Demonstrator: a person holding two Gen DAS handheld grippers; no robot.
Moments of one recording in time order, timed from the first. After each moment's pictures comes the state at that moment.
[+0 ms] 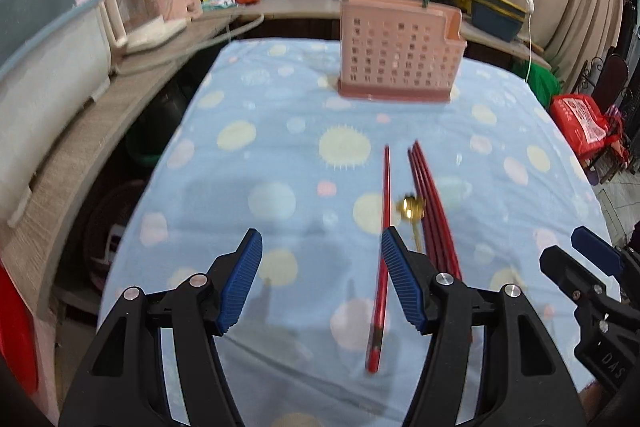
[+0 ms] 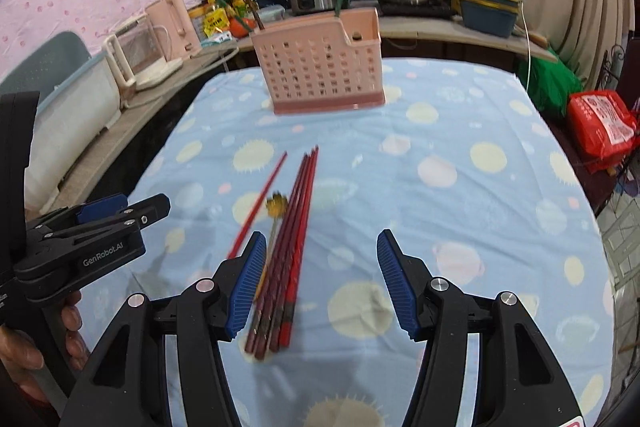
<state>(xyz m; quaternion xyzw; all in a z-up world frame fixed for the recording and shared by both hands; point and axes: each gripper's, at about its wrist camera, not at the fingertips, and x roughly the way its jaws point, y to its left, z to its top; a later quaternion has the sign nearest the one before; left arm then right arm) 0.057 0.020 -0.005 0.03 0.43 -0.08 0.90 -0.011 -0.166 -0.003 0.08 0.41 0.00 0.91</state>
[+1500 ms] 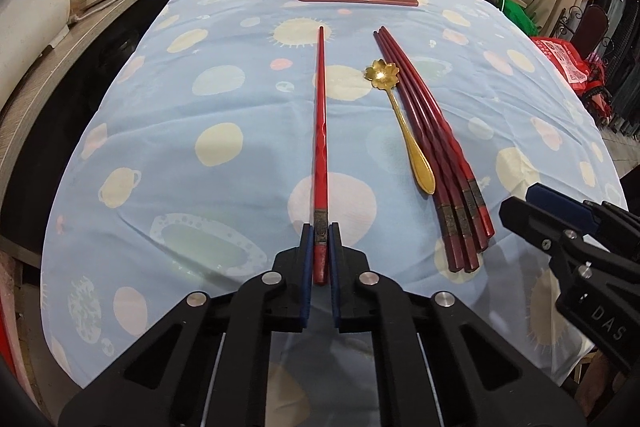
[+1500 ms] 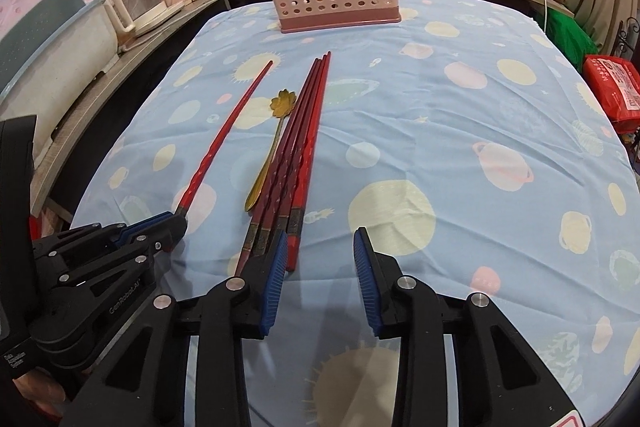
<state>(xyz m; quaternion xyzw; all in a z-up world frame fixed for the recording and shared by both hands) 0.019 0.009 -0.078 0.05 0.49 -0.14 0.86 -0.025 -0.145 -0.063 0.09 0.47 0.02 0.88</state>
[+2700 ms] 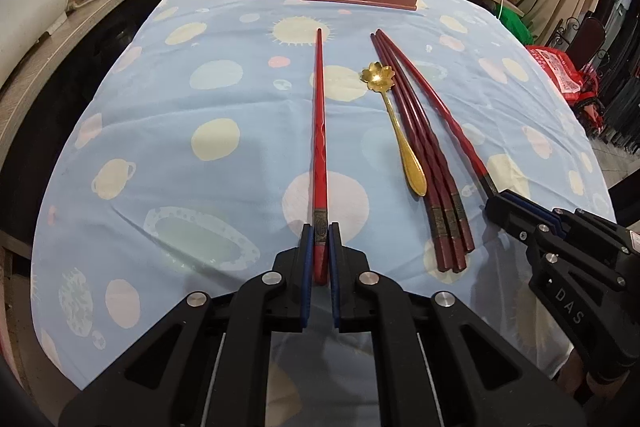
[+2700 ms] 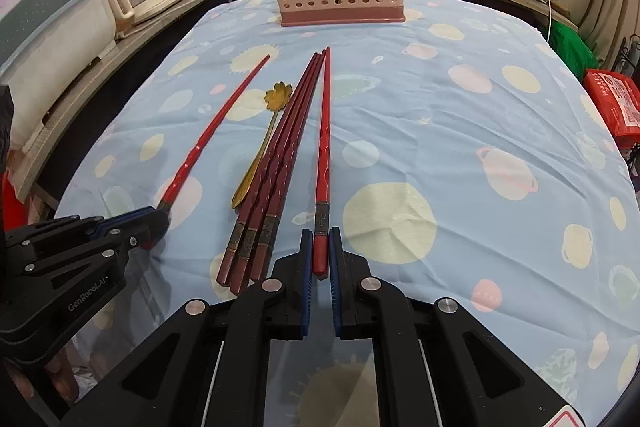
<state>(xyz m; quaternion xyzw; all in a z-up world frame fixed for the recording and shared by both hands) 0.019 0.014 -0.074 0.02 0.50 -0.15 0.85 -0.021 -0.146 -0.070 0.06 0.47 0.02 0.88</state>
